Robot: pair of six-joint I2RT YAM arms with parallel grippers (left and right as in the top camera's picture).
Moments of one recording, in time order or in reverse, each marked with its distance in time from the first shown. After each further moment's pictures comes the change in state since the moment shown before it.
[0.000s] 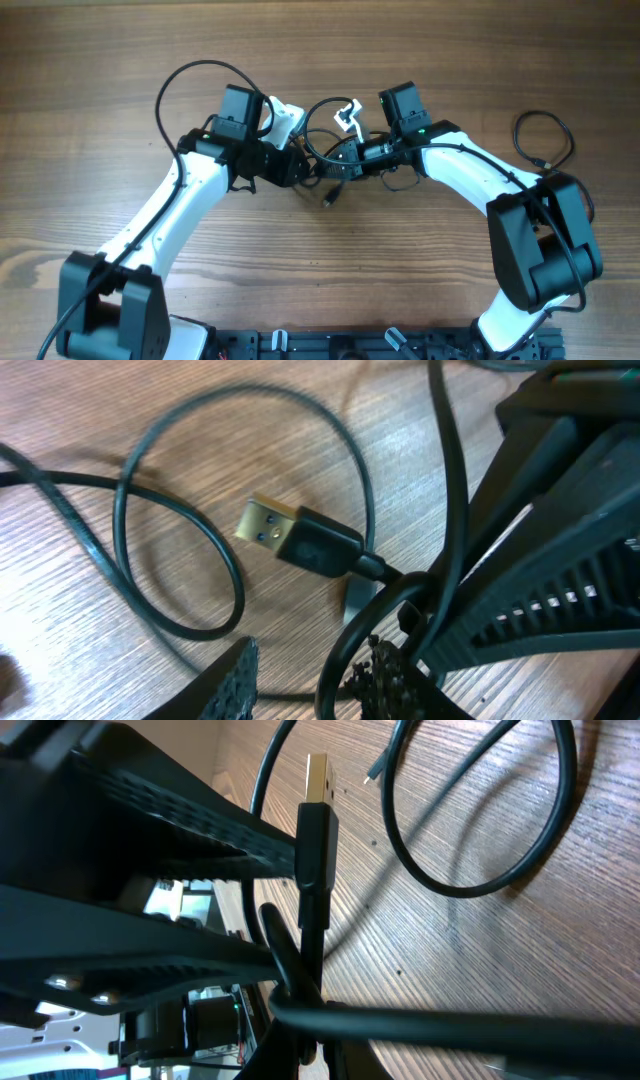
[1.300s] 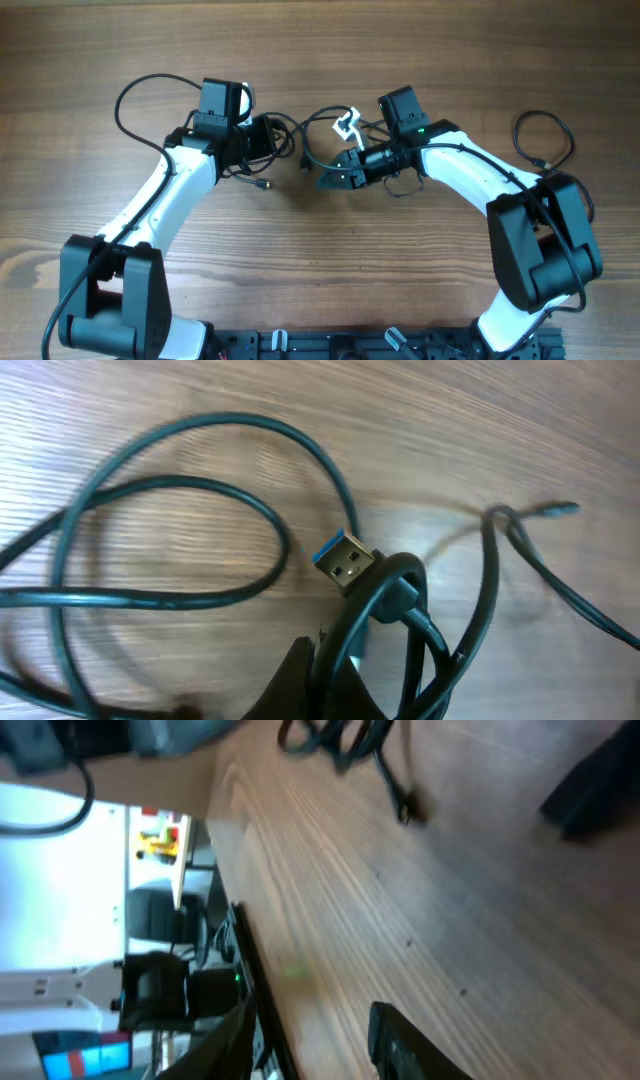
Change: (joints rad) left arm 0.111 0.051 -0.028 0.206 -0.175 -0.550; right arm 0.002 0.001 0.006 -0.106 -0.018 -0.105
